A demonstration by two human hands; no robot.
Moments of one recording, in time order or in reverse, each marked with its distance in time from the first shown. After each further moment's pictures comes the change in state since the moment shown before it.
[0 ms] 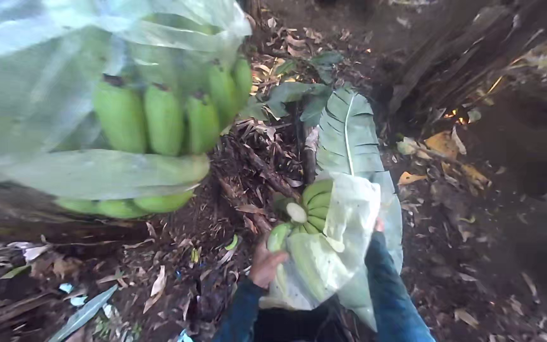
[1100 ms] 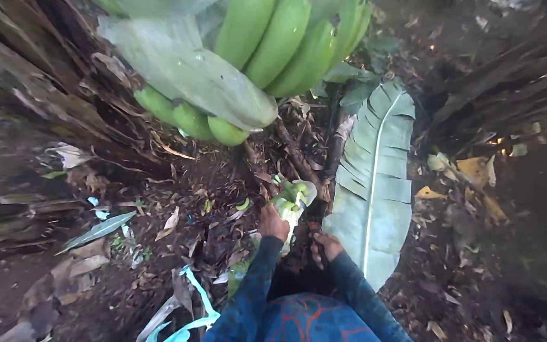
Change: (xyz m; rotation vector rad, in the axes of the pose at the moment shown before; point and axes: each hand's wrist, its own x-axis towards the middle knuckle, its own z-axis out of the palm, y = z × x) left_hand 0.036 -0.088 -0.060 0.898 0.455 -0.215; right_hand -0.200 0.024 0.093 0.053 -0.869 0.457
